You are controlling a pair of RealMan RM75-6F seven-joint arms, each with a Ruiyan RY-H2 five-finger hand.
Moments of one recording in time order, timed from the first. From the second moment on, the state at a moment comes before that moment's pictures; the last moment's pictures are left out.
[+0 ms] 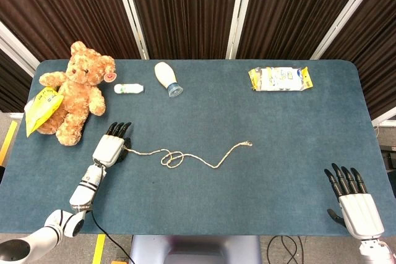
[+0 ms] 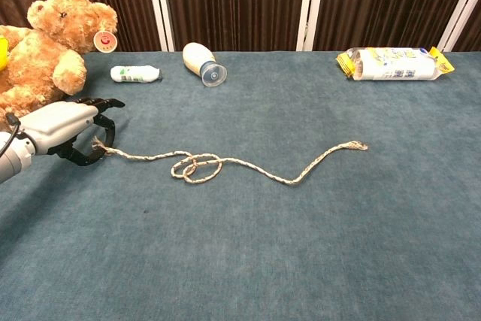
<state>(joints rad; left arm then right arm) -0.62 -1.83 -0.09 -0.70 1.46 1.01 -0.09 -0.03 -1.25 -0.05 -1.43 -1.68 1.57 -0.18</state>
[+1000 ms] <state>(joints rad) -0.47 -1.54 0.00 -1.08 1.55 1.26 -0.02 0.40 -1.49 0.18 -1.47 -1.51 1.08 -0.53</state>
